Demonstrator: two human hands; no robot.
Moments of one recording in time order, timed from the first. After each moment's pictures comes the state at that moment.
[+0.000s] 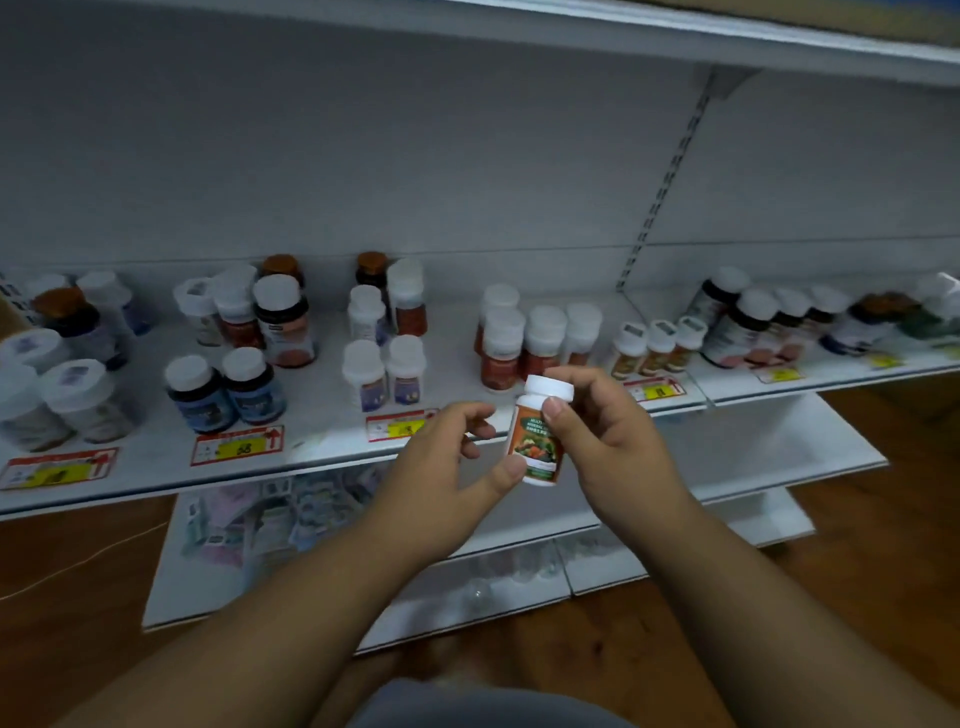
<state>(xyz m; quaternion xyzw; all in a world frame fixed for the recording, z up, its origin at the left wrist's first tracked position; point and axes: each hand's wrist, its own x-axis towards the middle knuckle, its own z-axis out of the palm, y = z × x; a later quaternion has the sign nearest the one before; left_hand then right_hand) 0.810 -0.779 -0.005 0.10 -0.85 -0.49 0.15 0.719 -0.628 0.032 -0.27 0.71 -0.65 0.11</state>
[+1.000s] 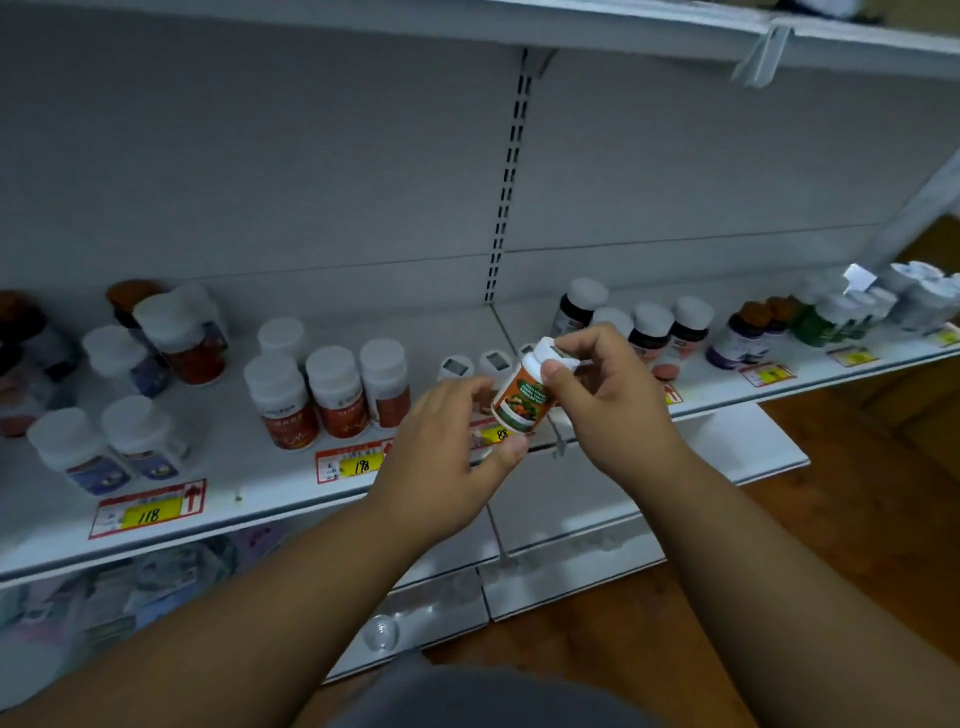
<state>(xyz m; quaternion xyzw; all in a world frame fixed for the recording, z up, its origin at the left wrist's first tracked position) 0.599 -0.632 -0.007 0.03 -0.92 -0.34 0.19 0.502 -0.476 0.038 -0.25 0.79 -0.56 0.01</state>
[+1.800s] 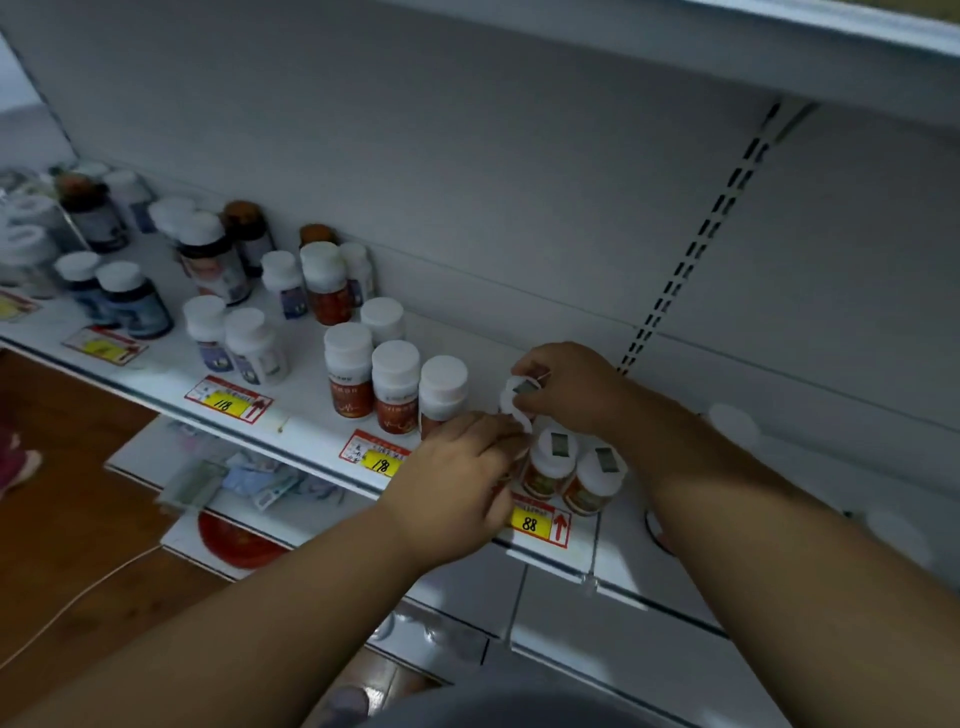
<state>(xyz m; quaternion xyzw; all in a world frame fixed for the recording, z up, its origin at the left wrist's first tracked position) 0.546 -0.619 -0.027 0.20 -0.96 -0.11 0.19 0.343 -0.617 0.006 -0.60 0.76 -0.18 0.20</state>
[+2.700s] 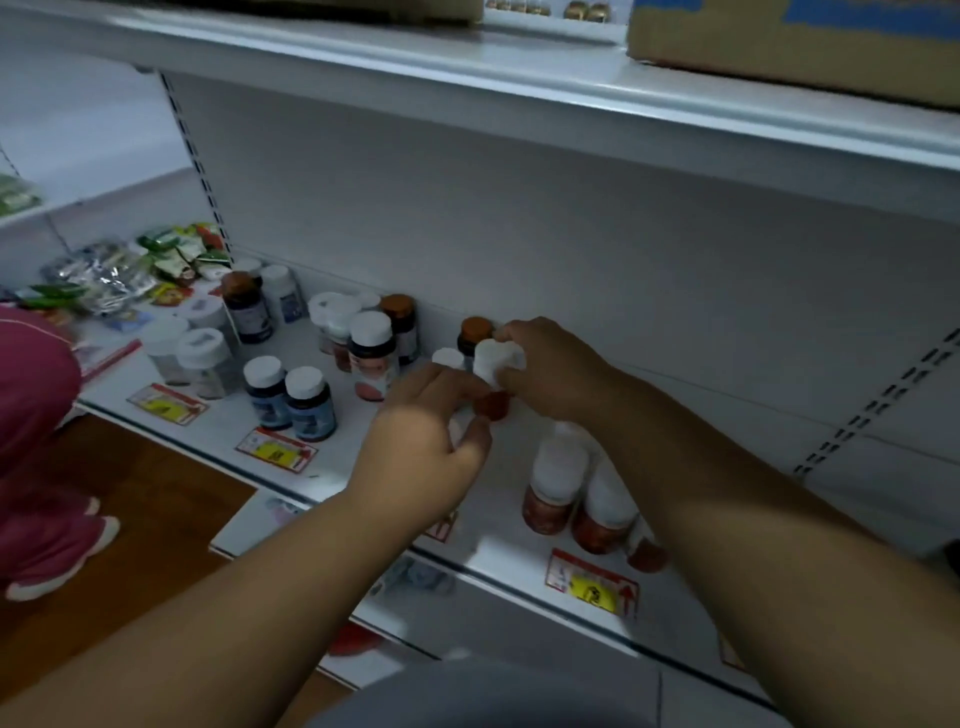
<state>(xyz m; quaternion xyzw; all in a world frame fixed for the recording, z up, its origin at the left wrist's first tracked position) 0.694 -0.808 0.036 0.34 -0.85 -0.20 0.36 0.501 -0.820 0.053 -0.64 0.74 -0.18 0.11</state>
